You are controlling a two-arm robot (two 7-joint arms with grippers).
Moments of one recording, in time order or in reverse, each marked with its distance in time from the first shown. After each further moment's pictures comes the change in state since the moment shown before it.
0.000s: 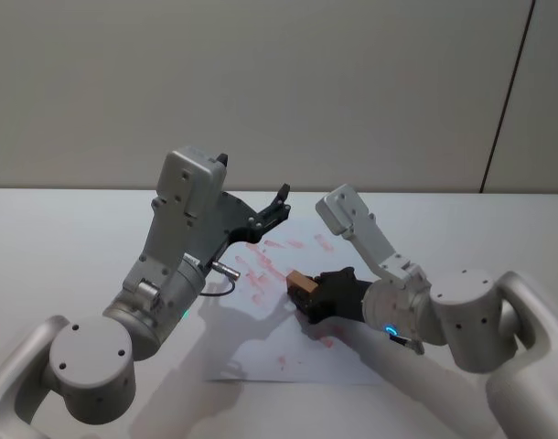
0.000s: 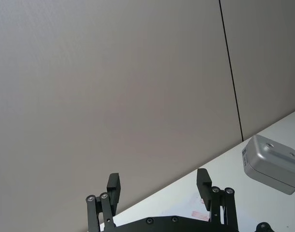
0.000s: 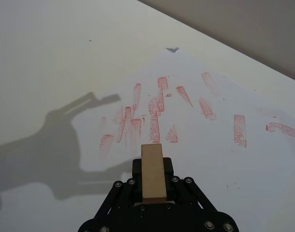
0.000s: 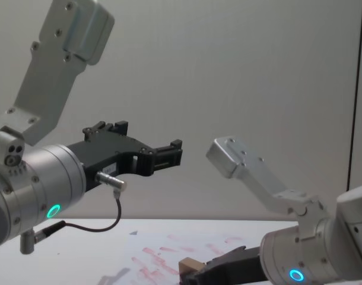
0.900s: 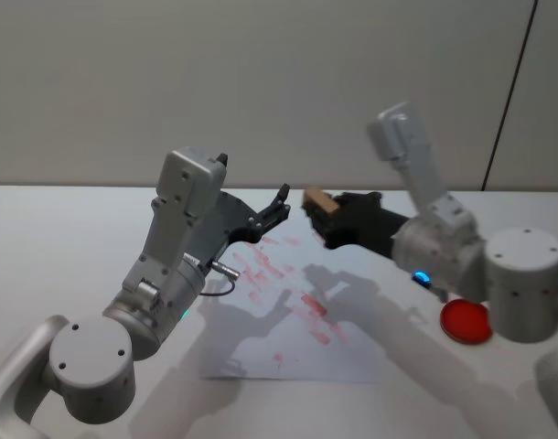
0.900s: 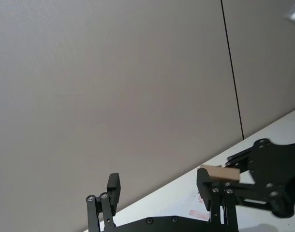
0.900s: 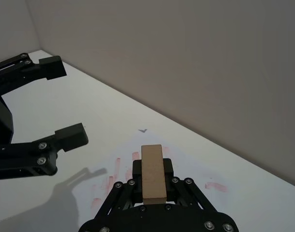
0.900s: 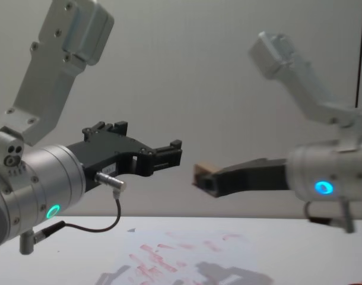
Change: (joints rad) left arm 0.000 0.000 0.000 0.000 0.000 0.000 0.000; right arm -0.044 0.054 0.057 -0.270 0.131 -0.032 -0.069
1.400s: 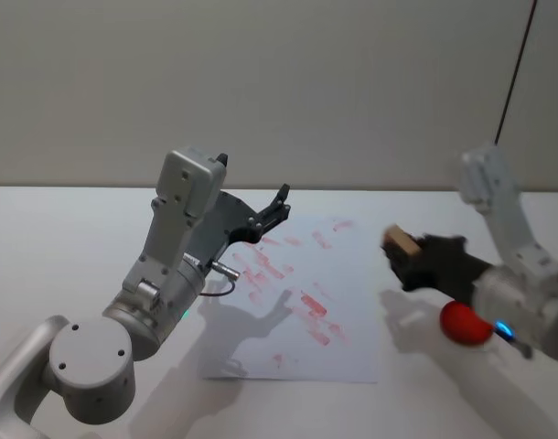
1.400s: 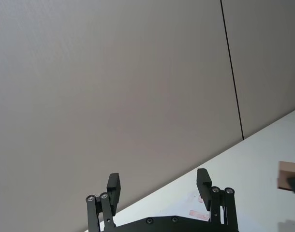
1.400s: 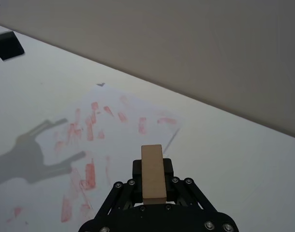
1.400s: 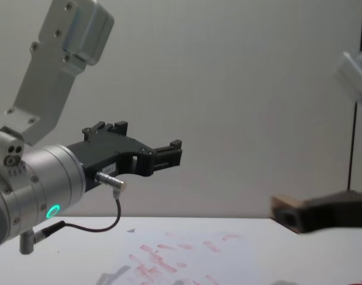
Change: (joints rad) left arm 0.000 0.000 0.000 0.000 0.000 0.000 0.000; right arm -0.202 0.145 0.067 -0.238 0.072 0.113 -0.111
